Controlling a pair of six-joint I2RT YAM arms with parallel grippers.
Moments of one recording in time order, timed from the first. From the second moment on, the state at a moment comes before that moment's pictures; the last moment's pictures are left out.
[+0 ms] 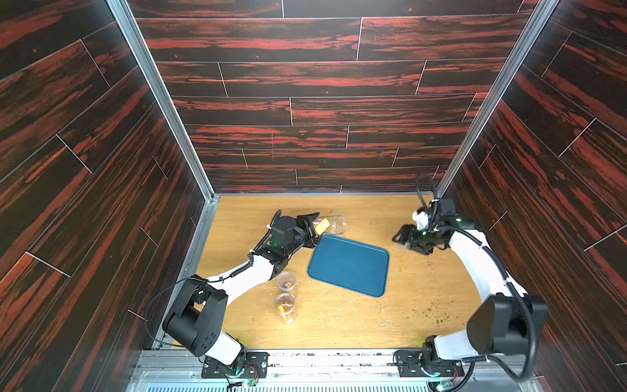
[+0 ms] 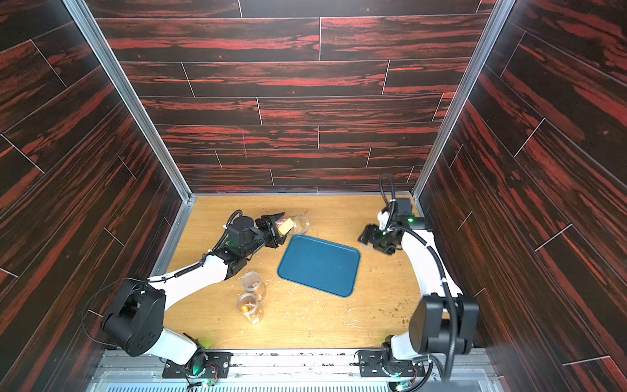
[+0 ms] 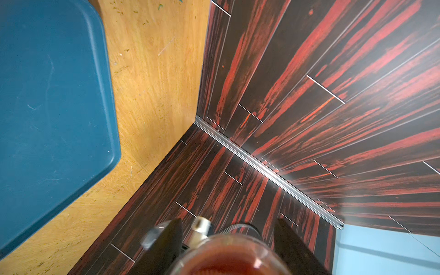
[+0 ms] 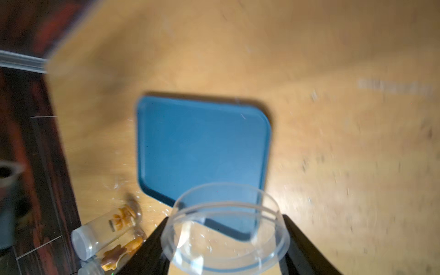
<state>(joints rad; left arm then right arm) -0.51 1.53 0.91 0.41 0.19 -2.08 0.02 1.48 1.26 -0.98 -0.37 0.34</state>
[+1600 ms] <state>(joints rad) -0.43 1.53 0.85 0.33 0.21 -1.95 -0.05 1.58 1.27 -0.87 -0.44 0.46</state>
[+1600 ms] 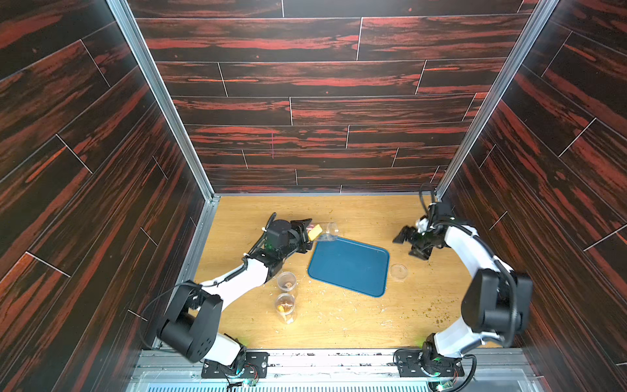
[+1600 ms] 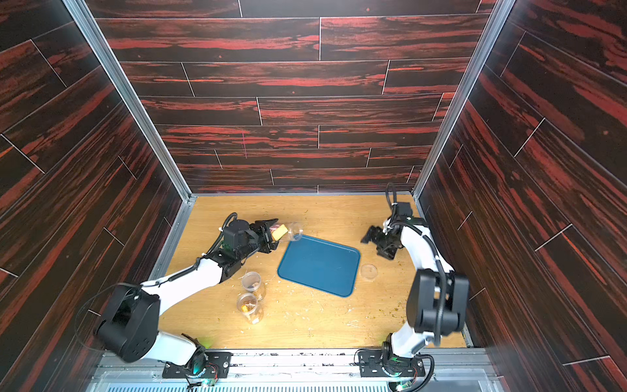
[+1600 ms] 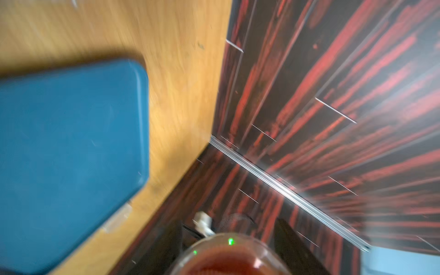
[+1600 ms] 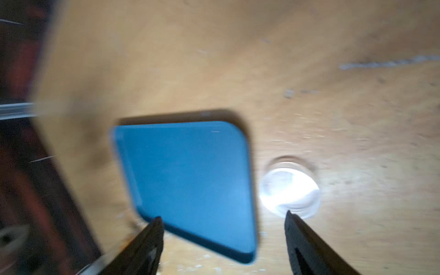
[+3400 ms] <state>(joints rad) -0.50 2.05 1.41 -0.18 0.24 -1.07 -0.01 1.44 1.05 -0.71 -0.62 0.47</state>
